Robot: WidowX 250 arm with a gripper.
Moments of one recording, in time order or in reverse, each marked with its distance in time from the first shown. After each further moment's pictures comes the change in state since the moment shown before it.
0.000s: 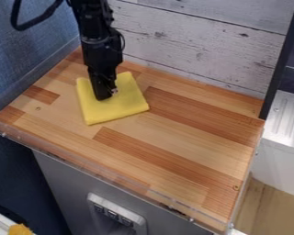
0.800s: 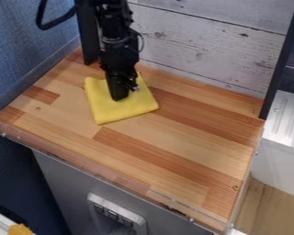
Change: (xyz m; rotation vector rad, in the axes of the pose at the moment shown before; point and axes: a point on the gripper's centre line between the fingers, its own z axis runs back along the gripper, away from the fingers) arm 0.030 -0.014 -0.005 -0.029 0.021 0.142
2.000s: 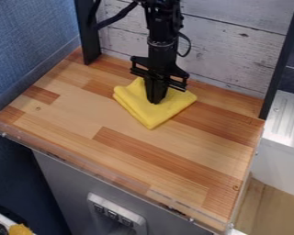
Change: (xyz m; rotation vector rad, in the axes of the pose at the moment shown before) arm 0.046 -0.049 -0.004 0.033 0.002 0.347
